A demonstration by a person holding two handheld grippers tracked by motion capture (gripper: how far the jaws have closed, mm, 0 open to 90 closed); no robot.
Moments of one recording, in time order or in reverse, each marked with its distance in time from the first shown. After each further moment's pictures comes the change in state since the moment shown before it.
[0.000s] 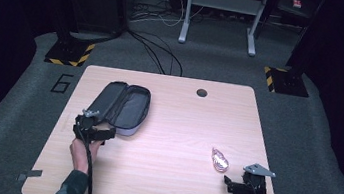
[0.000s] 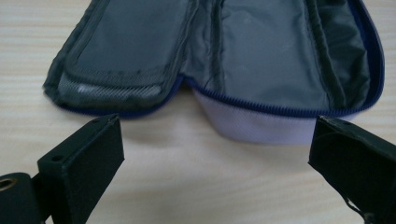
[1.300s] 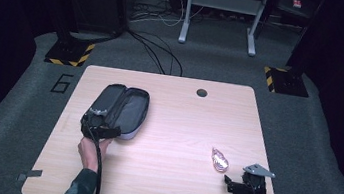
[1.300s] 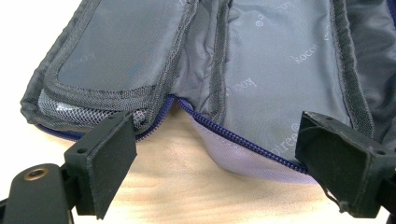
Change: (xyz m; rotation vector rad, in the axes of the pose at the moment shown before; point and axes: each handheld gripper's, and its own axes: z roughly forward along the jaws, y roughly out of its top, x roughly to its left) left arm -0.016 0.000 0.014 0.042 0.077 -0.028; right arm 0.001 -0.001 0.000 -0.010 -0.020 -0.003
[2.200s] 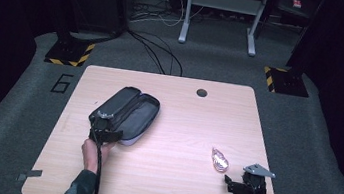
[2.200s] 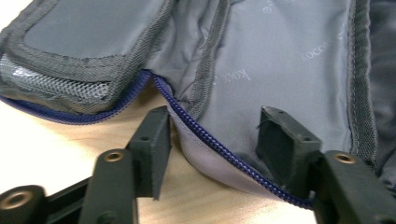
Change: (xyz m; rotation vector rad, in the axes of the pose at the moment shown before) left arm -0.009 -0.008 0.012 0.050 -0.110 0.103; right arm -0.001 0.000 0.000 -0.004 -0.001 -0.001
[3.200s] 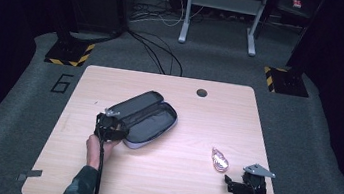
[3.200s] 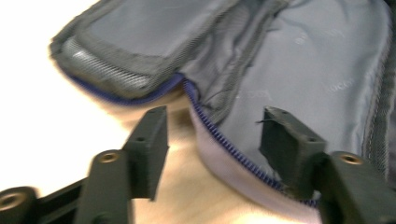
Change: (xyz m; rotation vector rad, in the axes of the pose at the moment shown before) left arm -0.009 0.012 -0.003 -0.025 -0.080 0.073; right arm 0.000 0.000 0.000 -0.002 0.000 -0.002
